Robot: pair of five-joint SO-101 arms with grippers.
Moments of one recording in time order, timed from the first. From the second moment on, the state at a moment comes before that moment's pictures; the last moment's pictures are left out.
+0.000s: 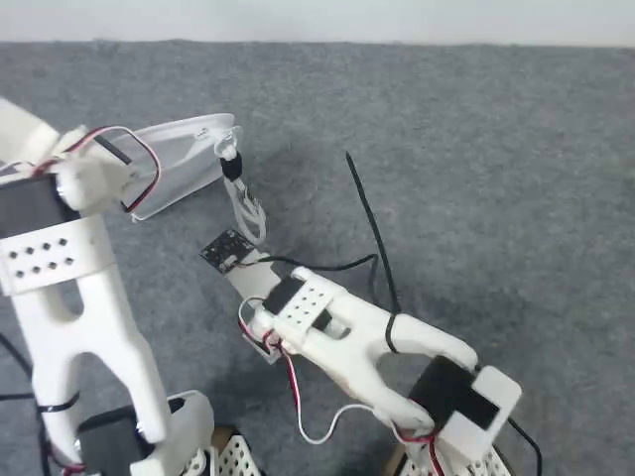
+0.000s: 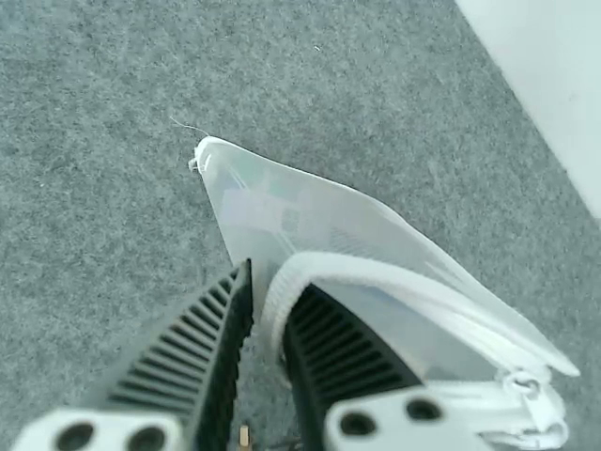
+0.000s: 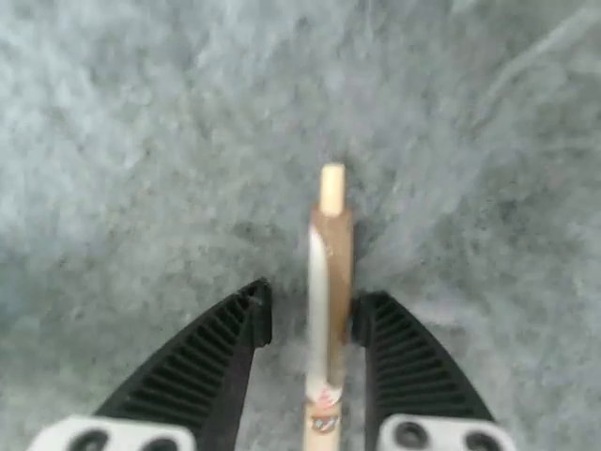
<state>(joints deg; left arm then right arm) -22.5 -20.4 -0.7 89.2 42.2 -55.8 7.1 29.5 52.0 -7.3</state>
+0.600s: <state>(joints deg) -22.5 -20.4 -0.7 89.2 42.2 -51.1 -11.6 30.0 62.1 -7.3</state>
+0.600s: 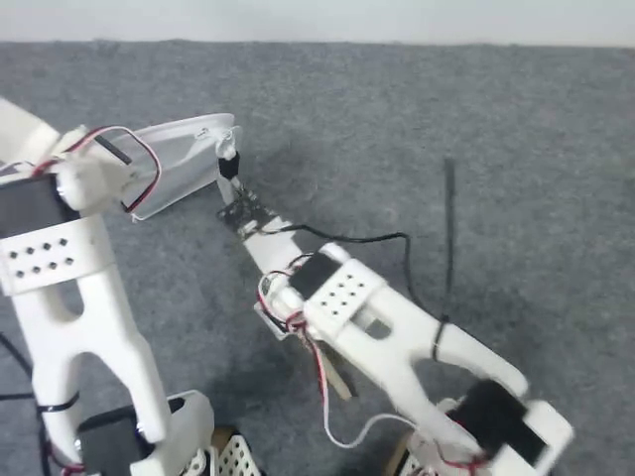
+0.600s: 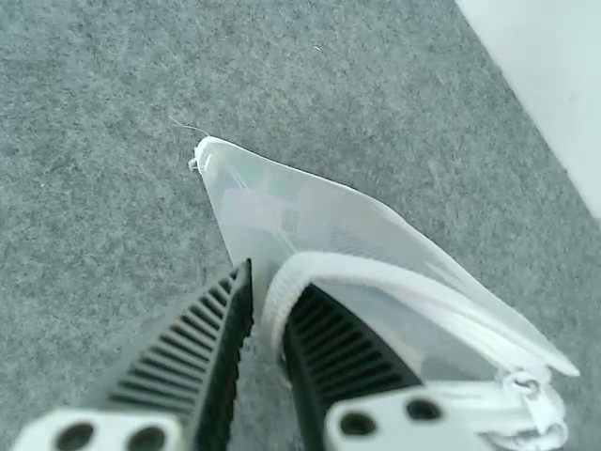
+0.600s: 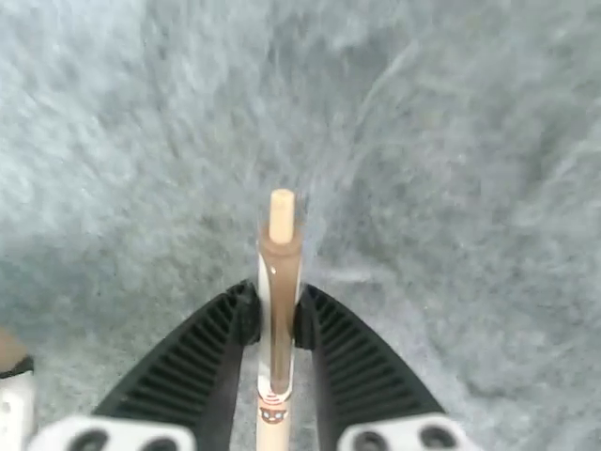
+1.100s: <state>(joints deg) -22.5 -20.4 -0.7 89.2 42.2 -45.2 -35.0 34.5 62.0 -7.4</state>
